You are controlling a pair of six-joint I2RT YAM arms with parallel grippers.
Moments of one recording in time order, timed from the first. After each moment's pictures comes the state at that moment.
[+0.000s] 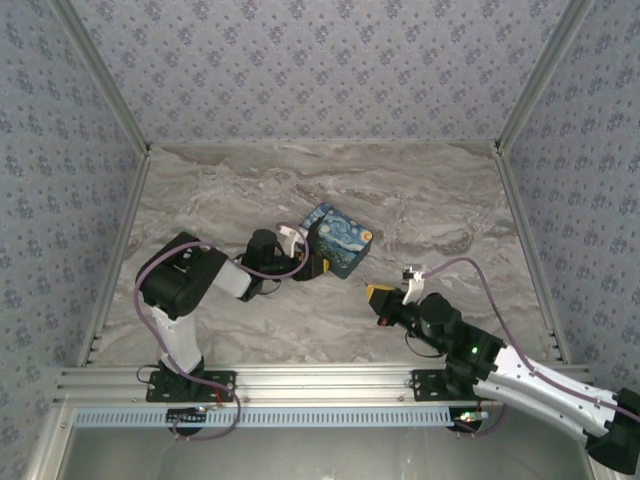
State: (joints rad) left arm -0.58 1.88 0.60 0.83 0.63 -0.62; right arm 0.98 0.42 0.21 -0.06 0.20 0.78
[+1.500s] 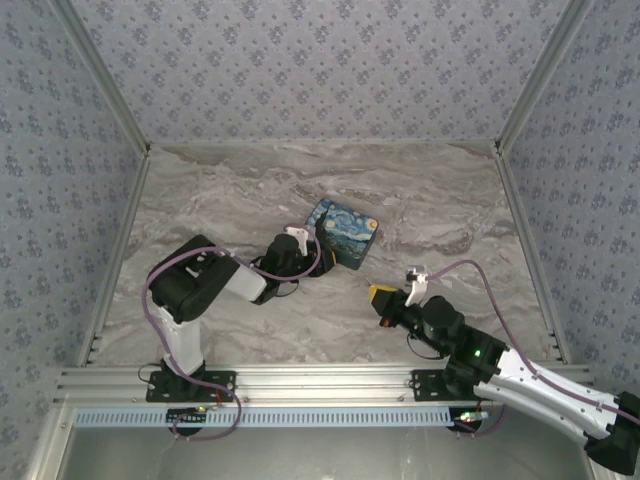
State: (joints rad) left arm -0.72 1.91 0.67 0.77 0.24 -0.78; right arm 1.00 0.37 0.19 -0.08 0.23 0.79
